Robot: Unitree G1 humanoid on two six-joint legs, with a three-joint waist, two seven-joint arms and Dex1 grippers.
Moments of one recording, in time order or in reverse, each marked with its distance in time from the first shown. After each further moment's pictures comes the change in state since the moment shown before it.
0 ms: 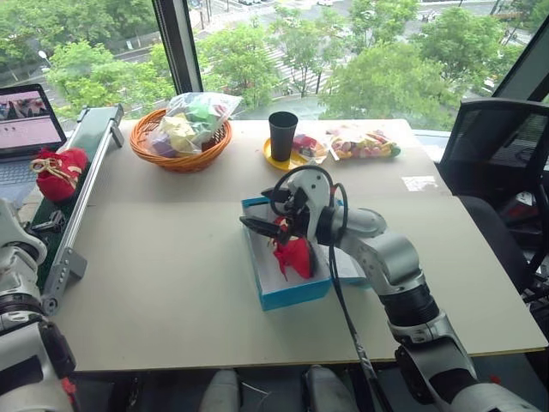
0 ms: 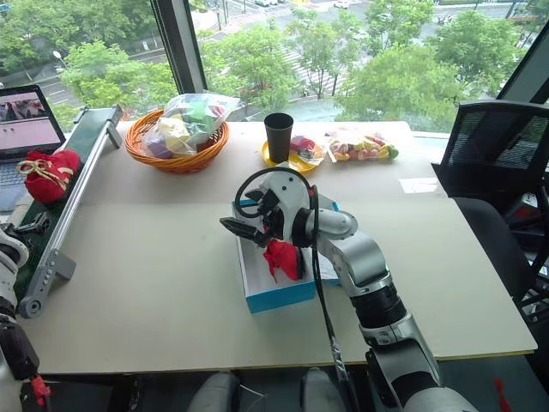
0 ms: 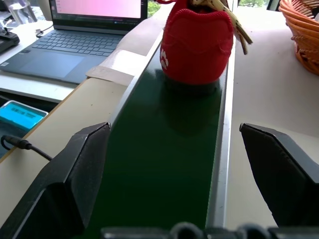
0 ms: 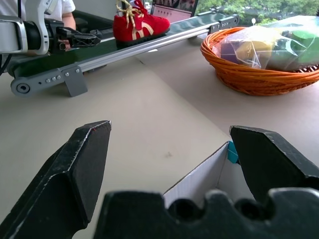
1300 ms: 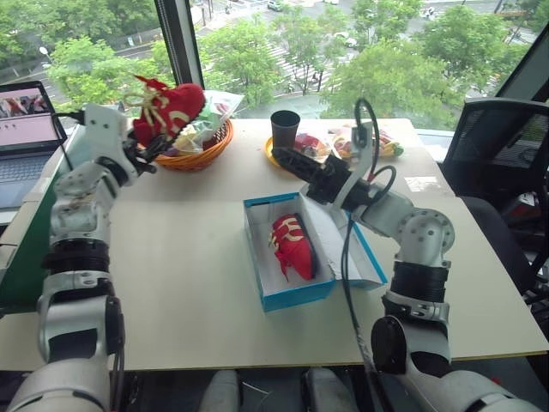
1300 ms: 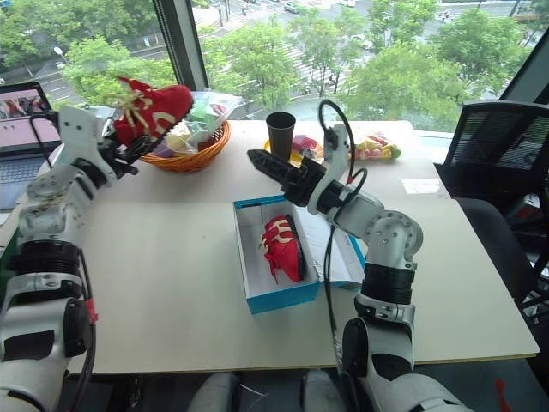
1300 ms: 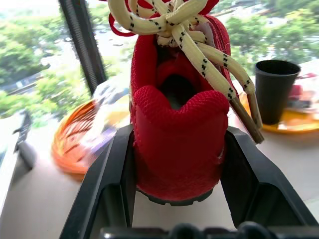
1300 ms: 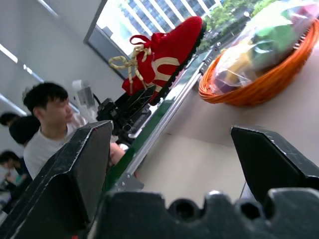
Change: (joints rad) left arm -0.185 -0.319 -0.314 -0.688 -0.010 0.271 -0.212; right arm -0.162 0.209 -0.673 0.135 0.624 0.526 -0.449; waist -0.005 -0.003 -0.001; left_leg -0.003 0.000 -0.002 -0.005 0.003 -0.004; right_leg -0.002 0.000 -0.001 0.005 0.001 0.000
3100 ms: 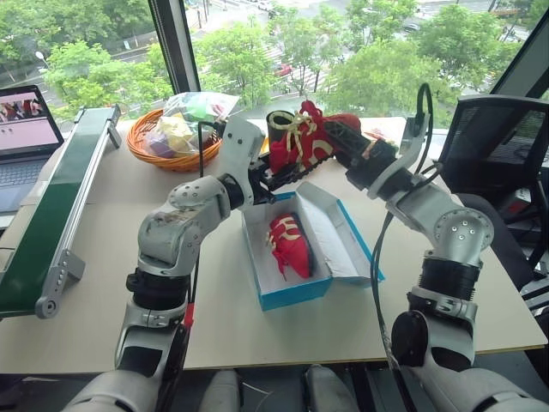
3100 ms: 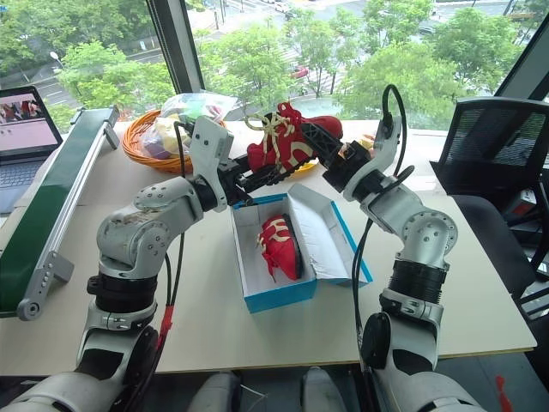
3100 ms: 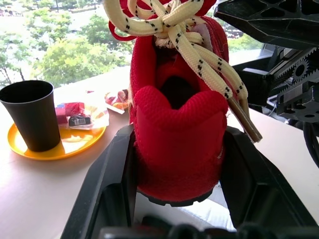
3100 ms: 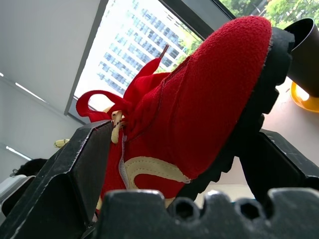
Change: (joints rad) left arm 0.108 -0.309 -0.190 -0.728 -0.146 0.591 0.141; right arm 0.024 -0.141 -0.011 0.051 0.159 -0.153 -0.113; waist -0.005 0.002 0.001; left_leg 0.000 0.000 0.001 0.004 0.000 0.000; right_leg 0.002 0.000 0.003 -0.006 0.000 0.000
